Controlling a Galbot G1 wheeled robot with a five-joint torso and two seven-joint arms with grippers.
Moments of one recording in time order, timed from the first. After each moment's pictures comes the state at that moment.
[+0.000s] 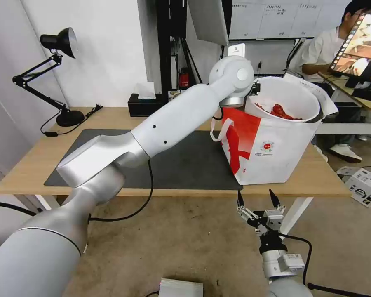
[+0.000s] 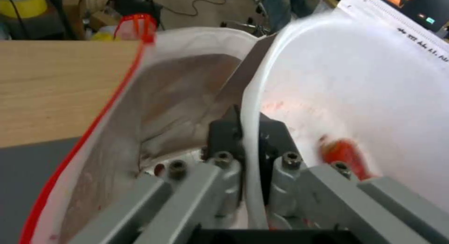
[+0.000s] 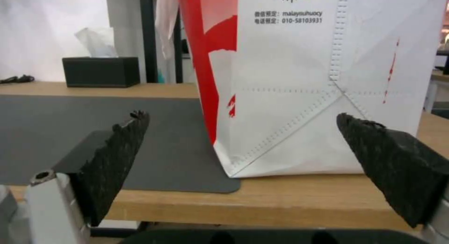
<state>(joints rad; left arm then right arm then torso) -0.28 -1.57 0.51 -1.19 -1.71 0.55 -0.84 -1.62 1.23 0.35 2.07 0.14 0.24 0.29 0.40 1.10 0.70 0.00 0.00</state>
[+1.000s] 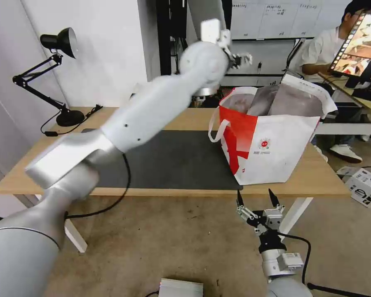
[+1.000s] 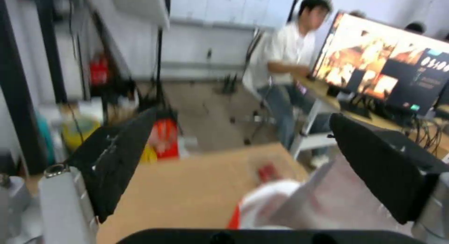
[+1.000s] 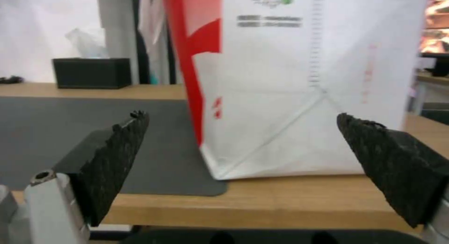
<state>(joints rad) -0.29 -1.34 0.45 -1.36 -1.41 0.43 -0.59 -1.64 1.24 0.38 2.09 0.14 0.24 0.29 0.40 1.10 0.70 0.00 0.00</state>
